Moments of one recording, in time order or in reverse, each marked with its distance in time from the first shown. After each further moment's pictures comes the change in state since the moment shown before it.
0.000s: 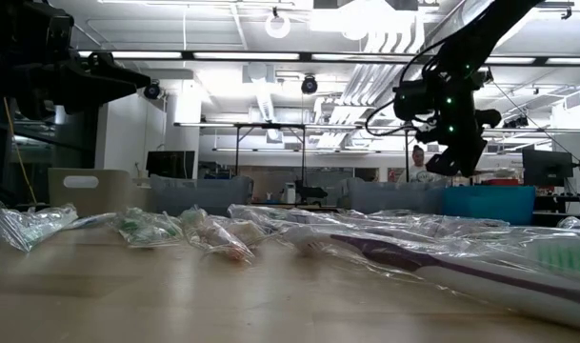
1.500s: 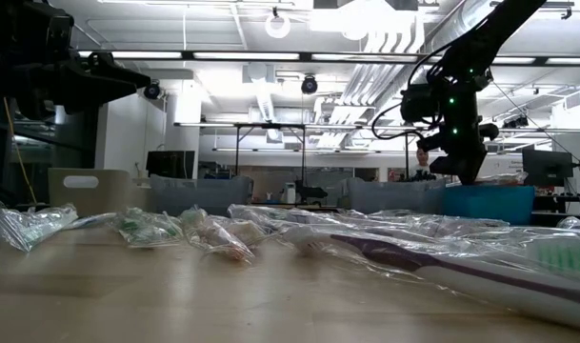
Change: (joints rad) left arm 0.000 0.000 0.000 0.000 0.000 0.000; right arm -0.099 -0.001 0.000 0.036 -0.230 -0.183
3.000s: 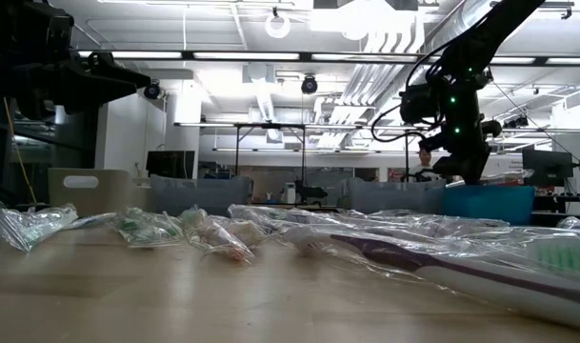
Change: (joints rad) left arm 0.000 0.000 0.000 0.000 0.000 0.000; right arm 0.029 0.000 0.000 -0.059 0.036 0.042
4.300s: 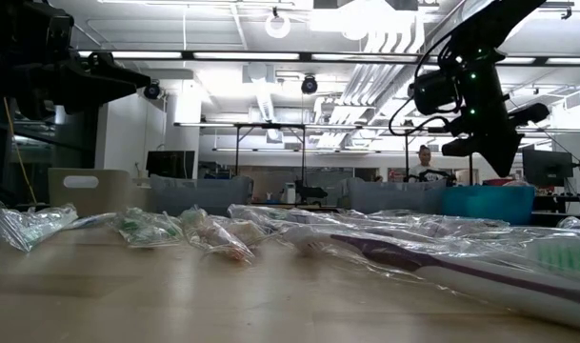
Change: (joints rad) left arm 0.000 0.000 0.000 0.000 0.000 0.000; right arm 0.053 -0.119 0.002 -0.319 -0.113 0.575
